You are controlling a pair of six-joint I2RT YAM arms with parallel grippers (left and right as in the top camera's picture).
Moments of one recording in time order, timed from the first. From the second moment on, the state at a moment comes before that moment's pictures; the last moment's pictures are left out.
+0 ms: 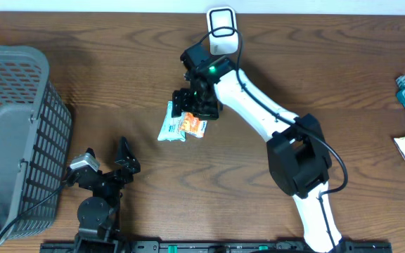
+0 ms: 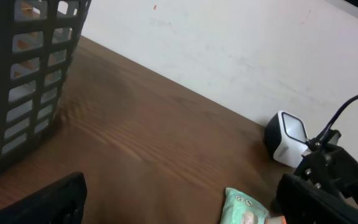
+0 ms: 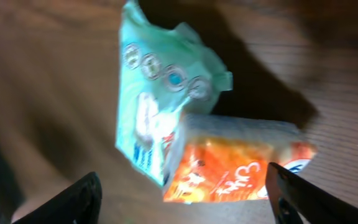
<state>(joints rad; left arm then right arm) -0.15 0.02 0.03 -0.11 -0.27 -0.46 0.63 2.26 1.92 -0.99 -0.35 0.63</state>
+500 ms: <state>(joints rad) -0.15 0.02 0.03 -0.11 -0.27 -0.46 0.65 2.26 1.91 -1.01 -0.14 0.83</state>
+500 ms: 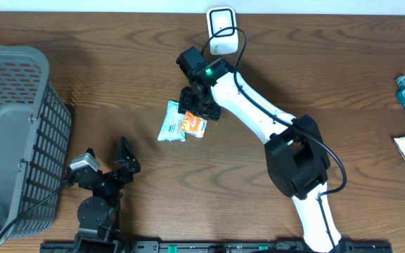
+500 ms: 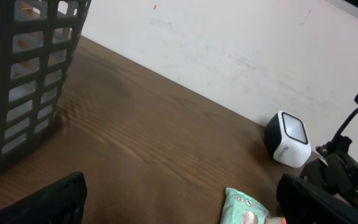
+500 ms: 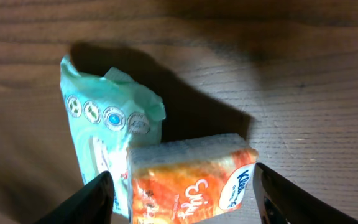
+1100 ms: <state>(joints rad) -0.15 0.02 0.03 -0.11 -0.27 -0.46 0.66 2.26 1.80 -0.92 -0.12 0.95</state>
